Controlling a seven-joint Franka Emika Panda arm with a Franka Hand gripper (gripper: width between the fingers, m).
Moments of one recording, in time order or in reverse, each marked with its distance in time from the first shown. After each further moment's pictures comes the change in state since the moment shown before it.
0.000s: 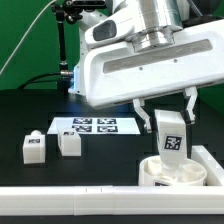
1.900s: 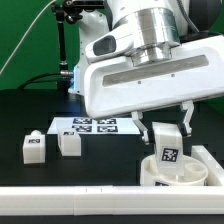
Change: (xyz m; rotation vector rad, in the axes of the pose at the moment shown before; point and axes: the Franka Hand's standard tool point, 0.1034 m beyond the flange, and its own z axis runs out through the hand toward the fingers) arm -0.013 0.004 0.013 -0.007 0.006 -0.007
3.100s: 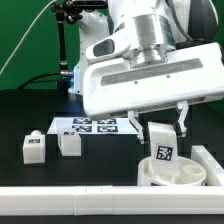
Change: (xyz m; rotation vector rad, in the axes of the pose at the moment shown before) arm -0.005 0.006 -0.003 -0.029 0.176 0.012
